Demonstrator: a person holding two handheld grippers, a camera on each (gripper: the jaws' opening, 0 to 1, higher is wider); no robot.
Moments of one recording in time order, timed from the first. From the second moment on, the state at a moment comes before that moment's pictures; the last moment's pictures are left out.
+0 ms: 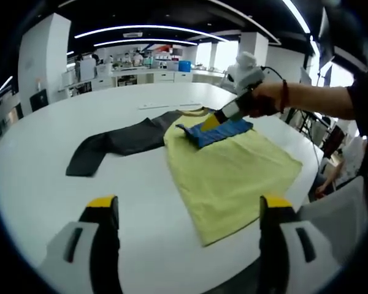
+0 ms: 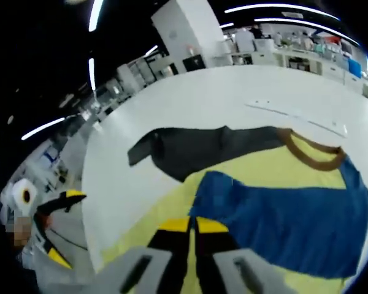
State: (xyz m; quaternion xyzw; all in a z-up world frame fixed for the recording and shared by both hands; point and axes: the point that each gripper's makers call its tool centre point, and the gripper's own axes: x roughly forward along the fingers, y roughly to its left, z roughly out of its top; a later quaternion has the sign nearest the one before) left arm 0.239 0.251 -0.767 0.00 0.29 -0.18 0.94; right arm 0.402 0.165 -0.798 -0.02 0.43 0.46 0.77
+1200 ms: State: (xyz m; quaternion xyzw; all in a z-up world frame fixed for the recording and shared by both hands) left arm 0.250 0.259 -0.761 0.00 0.28 -0.16 0.95; right arm 0.449 0.061 -0.796 -0.07 0.40 0.38 0.83
